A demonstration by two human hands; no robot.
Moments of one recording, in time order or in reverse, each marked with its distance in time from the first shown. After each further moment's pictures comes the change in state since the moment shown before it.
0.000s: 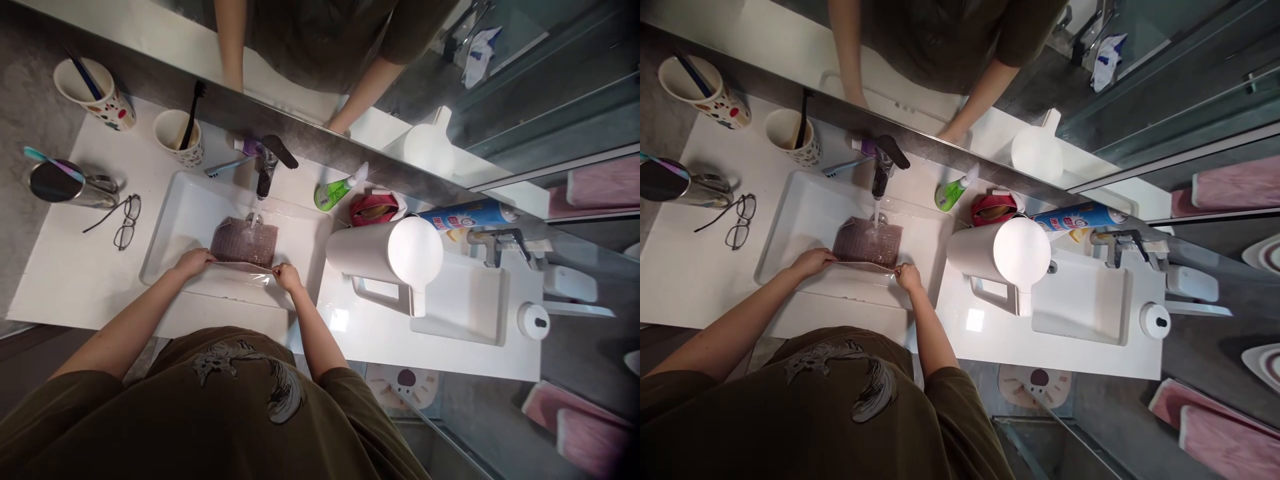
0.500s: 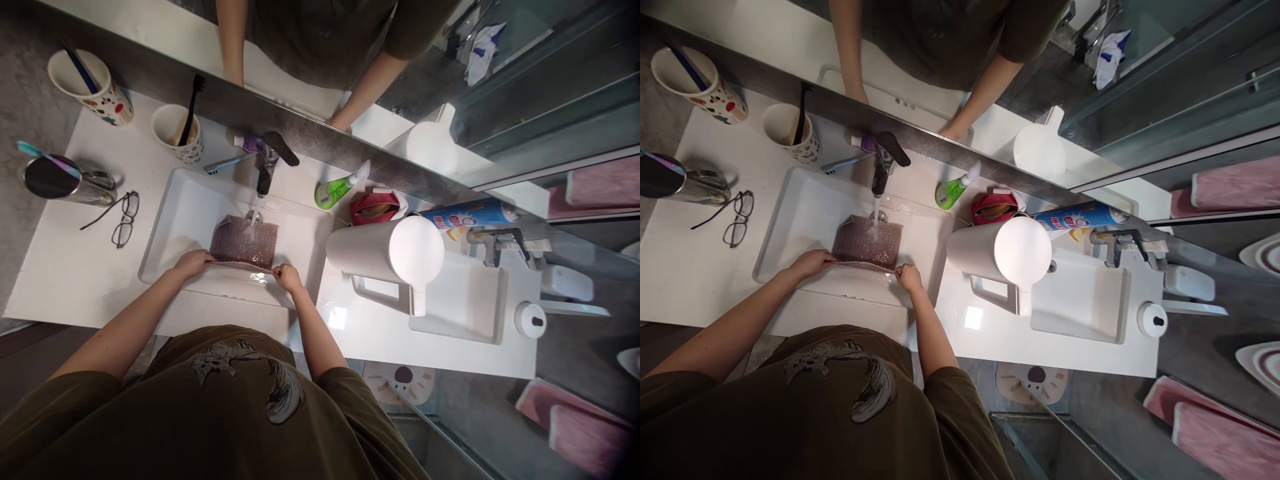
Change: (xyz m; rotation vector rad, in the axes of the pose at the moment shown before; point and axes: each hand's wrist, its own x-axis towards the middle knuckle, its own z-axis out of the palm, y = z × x) left_hand -0.002 -0.003 0.009 -0.068 0.002 0.010; right_hand -0.008 -0.001 -0.002 0.035 -0.029 0.006
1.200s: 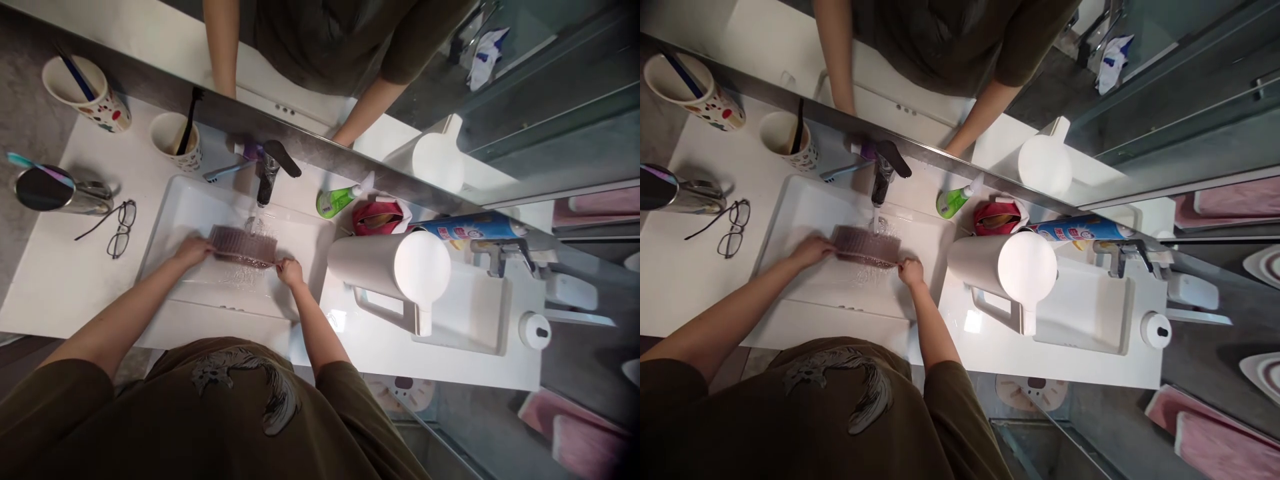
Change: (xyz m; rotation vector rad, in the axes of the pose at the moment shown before) left_hand 0.046 -0.016 -0.031 0.129 0.226 0.071; right_hand 0.041 0.009 -0.020 0.007 0.292 -0.012
